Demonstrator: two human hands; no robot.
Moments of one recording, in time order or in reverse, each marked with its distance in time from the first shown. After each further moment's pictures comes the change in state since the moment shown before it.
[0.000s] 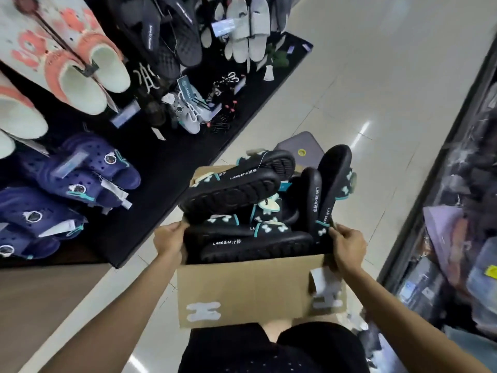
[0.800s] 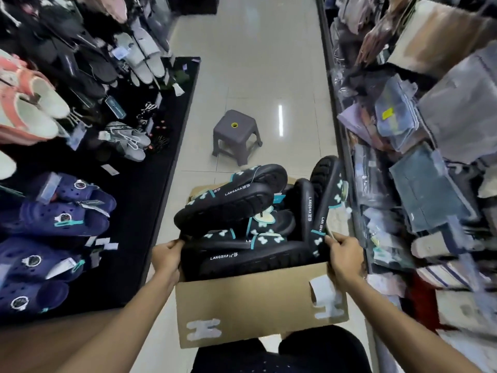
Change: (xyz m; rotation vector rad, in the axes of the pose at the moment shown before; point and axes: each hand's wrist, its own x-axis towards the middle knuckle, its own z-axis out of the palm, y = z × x) left_hand -0.112 -0.120 -0.187 0.271 -0.403 0.254; right_hand -0.389 0.180 0.008 0.284 0.354 0.382
